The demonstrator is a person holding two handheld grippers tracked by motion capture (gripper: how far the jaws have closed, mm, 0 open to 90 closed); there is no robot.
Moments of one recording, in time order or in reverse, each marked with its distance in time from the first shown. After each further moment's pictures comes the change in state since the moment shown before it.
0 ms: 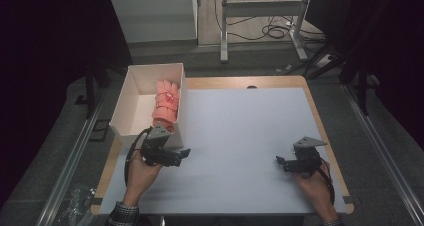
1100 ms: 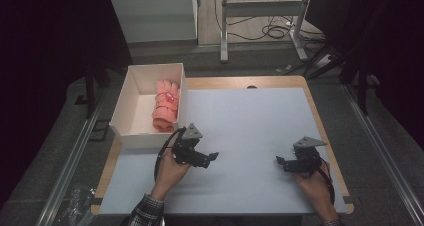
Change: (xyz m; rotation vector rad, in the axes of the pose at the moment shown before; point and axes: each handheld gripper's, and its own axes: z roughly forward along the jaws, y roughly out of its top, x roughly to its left) left arm -0.041 0.023 0.068 0.022 -0.123 0.082; right arm 0.000 0.000 0.000 0.000 0.000 -0.001
